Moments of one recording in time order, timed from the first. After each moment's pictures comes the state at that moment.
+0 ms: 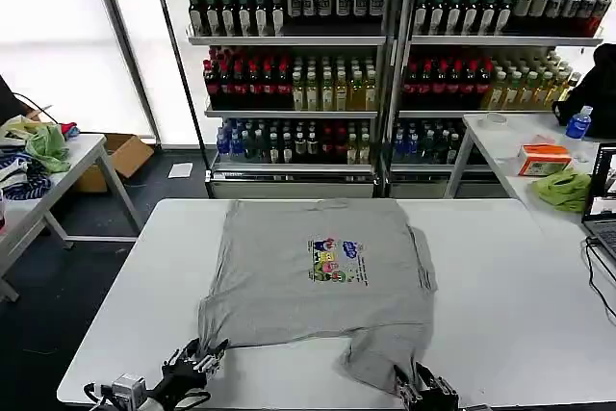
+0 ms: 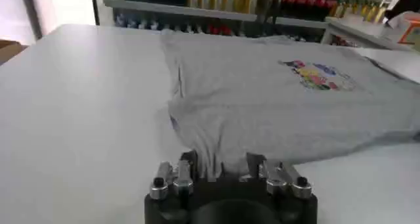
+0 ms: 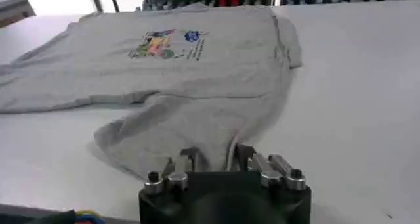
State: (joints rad) left arm 1.67 -1.16 -0.58 -2.08 -0.48 0.48 0.09; right arm -1.81 1.17 0.45 2.25 0.42 -0.50 0.14
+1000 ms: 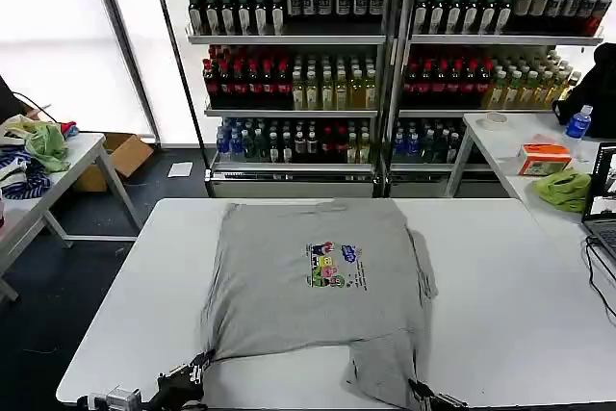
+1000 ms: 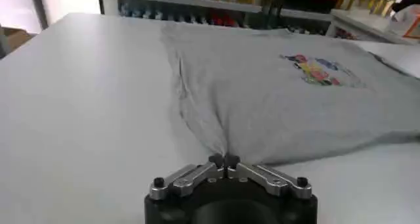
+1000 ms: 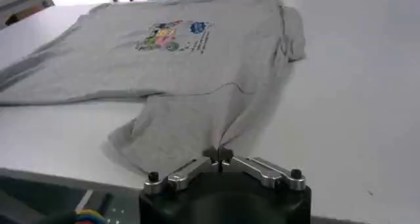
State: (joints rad) left arm 1.78 -1.19 -0.63 -2.18 -0.45 0.51 0.09; right arm -2.00 1.04 0.55 2.38 0.51 -0.53 0.10
